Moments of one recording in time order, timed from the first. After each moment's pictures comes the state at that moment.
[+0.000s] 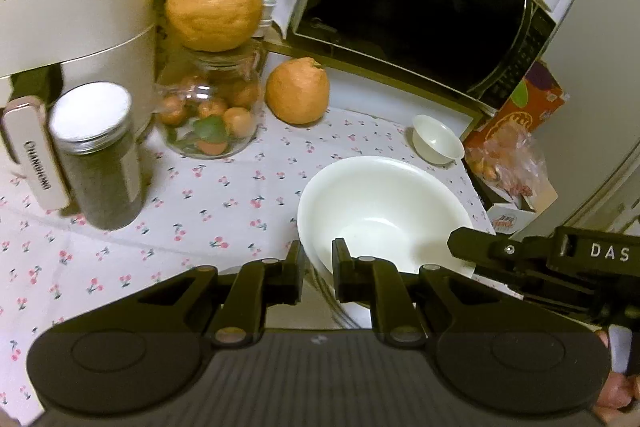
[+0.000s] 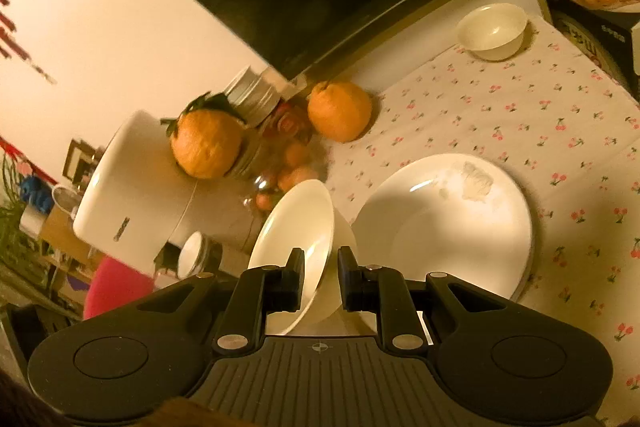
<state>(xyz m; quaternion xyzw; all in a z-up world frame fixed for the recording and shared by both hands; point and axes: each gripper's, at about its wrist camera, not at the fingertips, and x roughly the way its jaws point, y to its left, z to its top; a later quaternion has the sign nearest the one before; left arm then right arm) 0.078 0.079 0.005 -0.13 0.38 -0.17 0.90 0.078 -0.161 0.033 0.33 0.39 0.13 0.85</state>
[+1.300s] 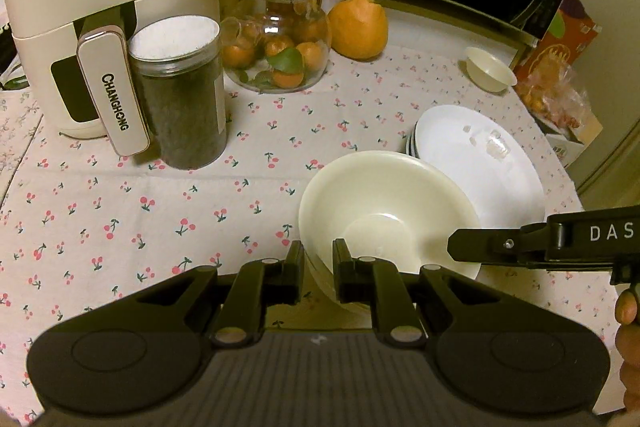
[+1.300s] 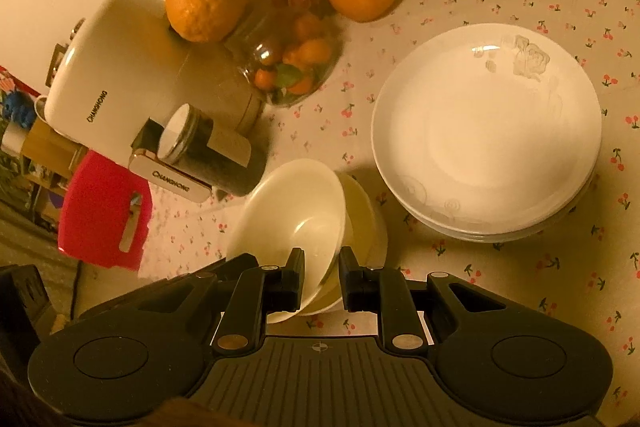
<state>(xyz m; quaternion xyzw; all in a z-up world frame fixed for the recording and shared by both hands) 0.057 0.120 -0.035 -0.04 0.44 -0.13 0.89 0.072 -0.092 -0.014 0.26 0.50 0.16 0.81</state>
